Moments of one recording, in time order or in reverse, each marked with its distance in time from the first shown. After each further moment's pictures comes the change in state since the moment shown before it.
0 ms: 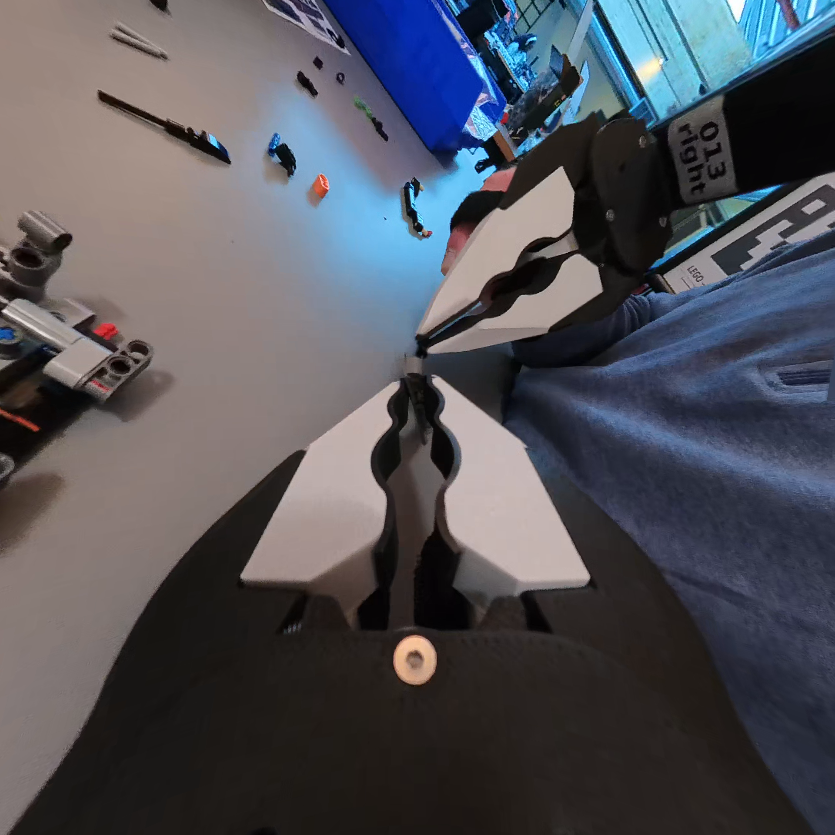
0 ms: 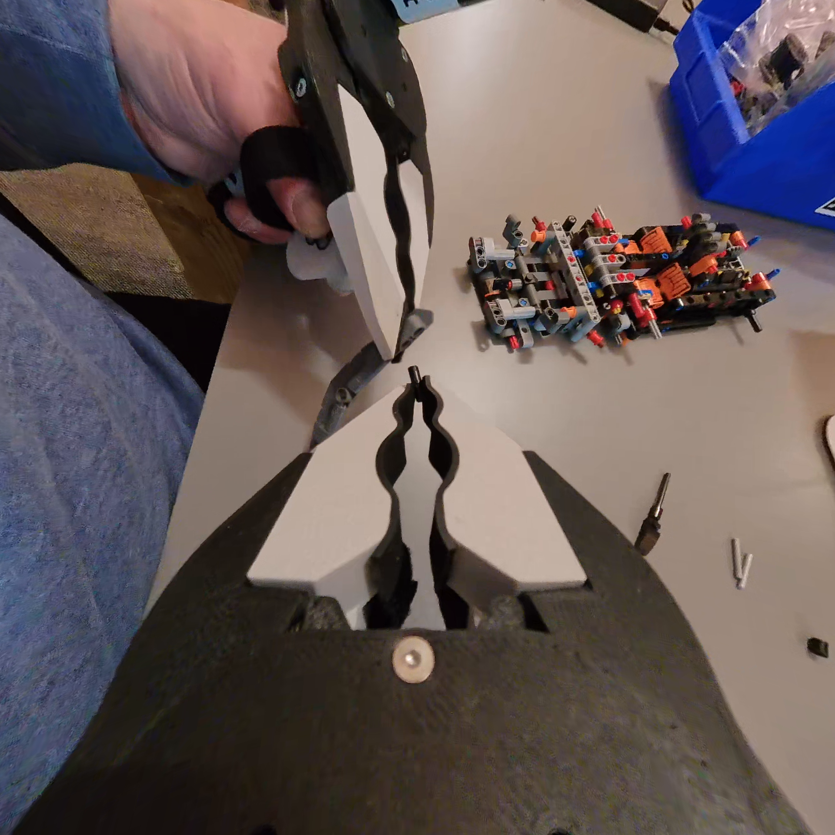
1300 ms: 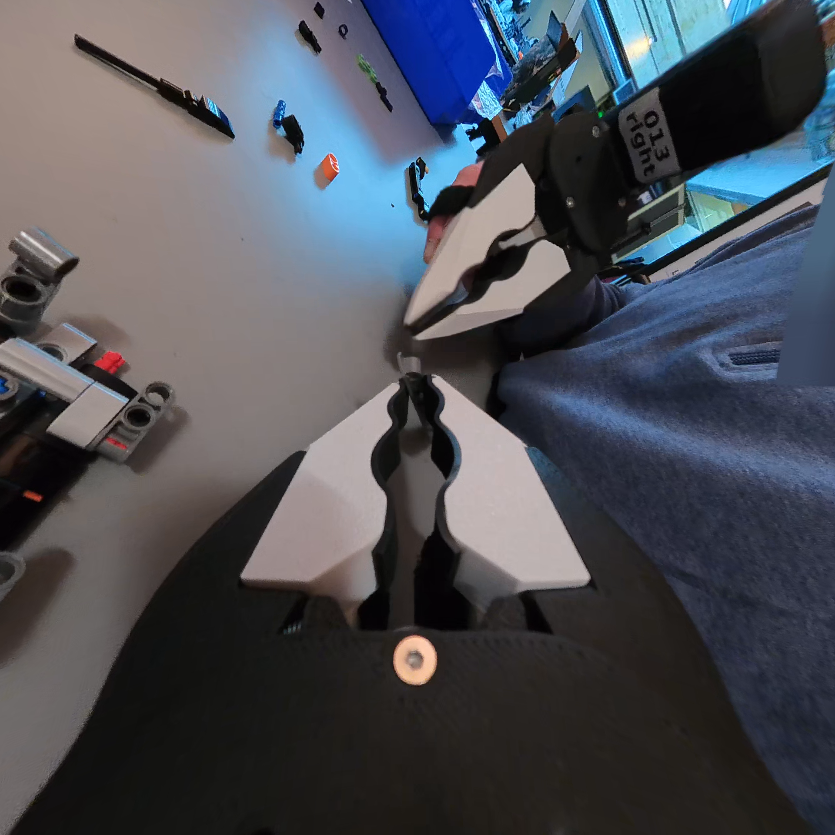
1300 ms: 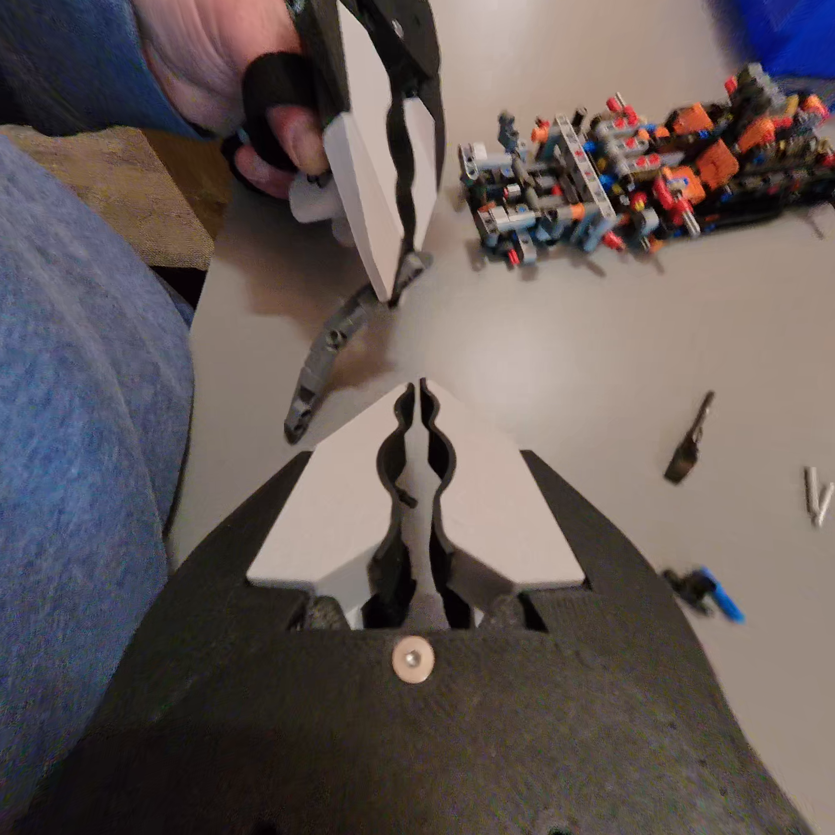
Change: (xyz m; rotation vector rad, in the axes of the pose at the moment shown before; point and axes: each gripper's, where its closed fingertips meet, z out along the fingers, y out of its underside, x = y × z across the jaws) left arm -0.015 -0.005 0.018 -0.071 0.050 -0.084; right arm 0.014 0.045 -0.009 -0.019 -0.106 0.133
